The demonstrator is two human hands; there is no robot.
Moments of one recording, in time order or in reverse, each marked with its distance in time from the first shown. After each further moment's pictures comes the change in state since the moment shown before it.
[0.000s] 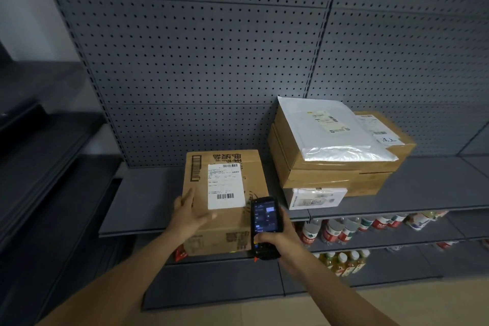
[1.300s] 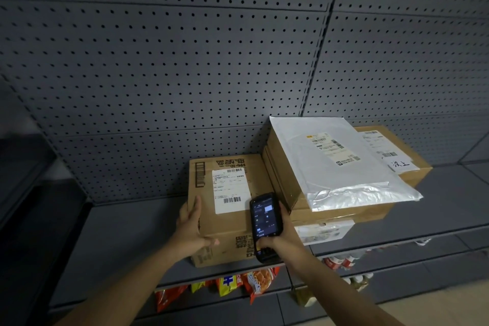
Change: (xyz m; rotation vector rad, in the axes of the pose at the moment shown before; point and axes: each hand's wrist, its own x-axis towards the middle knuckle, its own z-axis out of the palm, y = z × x) left_hand 0.126 0.042 0.016 0.201 -0.164 0.086; right_hand 0.131 -0.056 -0.024 -0.305 0.094 -0.044
